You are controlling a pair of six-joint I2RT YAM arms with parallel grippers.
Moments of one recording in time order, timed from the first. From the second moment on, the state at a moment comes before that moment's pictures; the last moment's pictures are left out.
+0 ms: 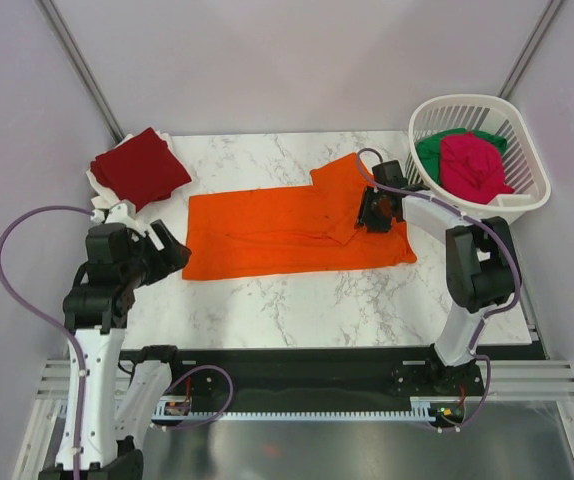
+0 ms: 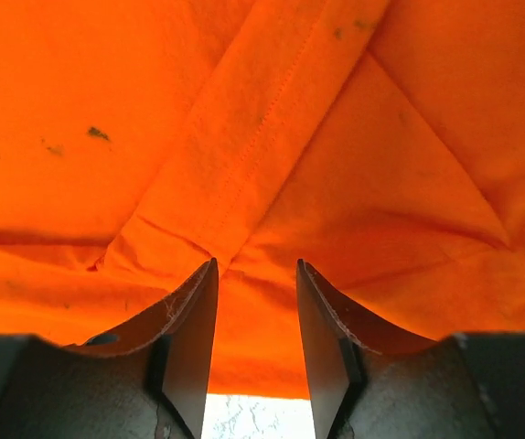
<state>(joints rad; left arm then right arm) 0.03 0.73 0.99 -0.95 0.11 -0.44 0.26 1.81 1.23 -0.45 -0.04 0.53</state>
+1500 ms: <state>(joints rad) 0.03 0.67 0.92 -0.96 0.16 -0.43 0.31 2.00 1.48 -0.43 -0.05 0.56</state>
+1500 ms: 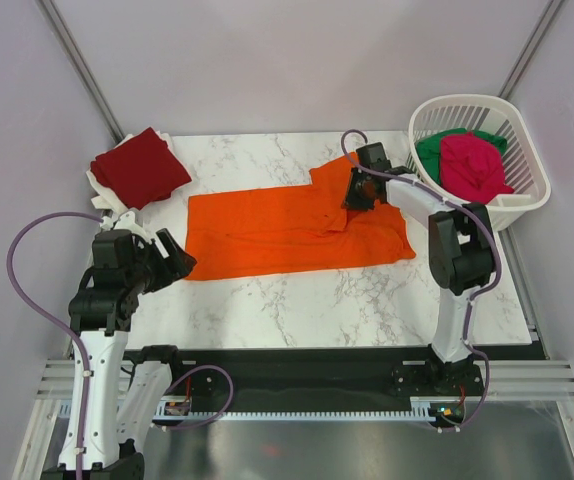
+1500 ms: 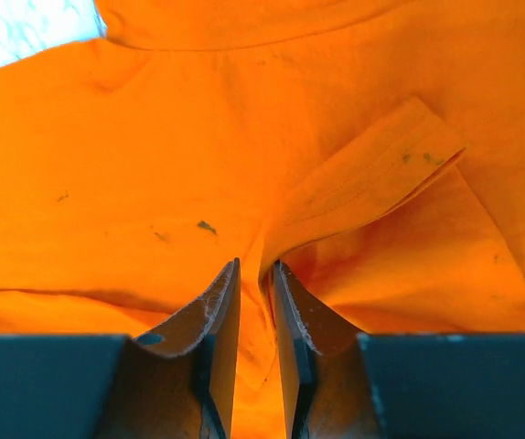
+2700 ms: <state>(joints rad) 0.01 0.95 0.87 -0.83 0.13 -0.57 0.30 1.63 1.20 -0.44 0.06 0.50</state>
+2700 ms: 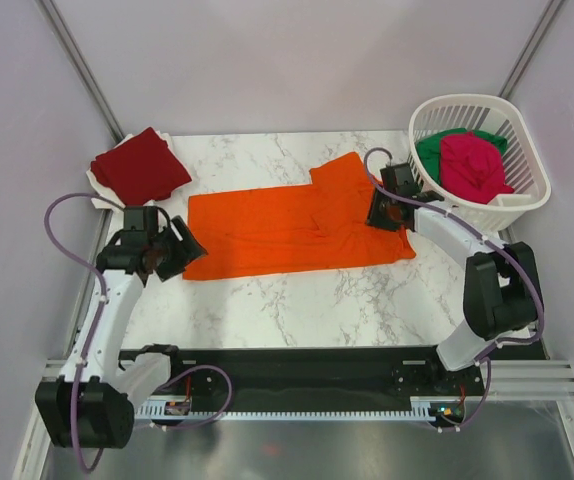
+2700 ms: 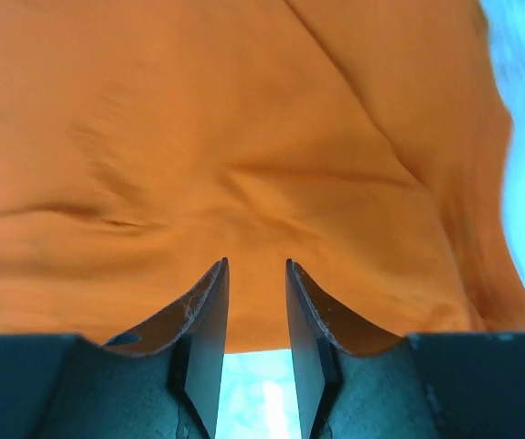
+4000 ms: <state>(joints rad) -0.13 1.02 0.53 -0.61 -0.02 -0.87 0.09 1.26 0.75 -0.57 0.20 0.62</state>
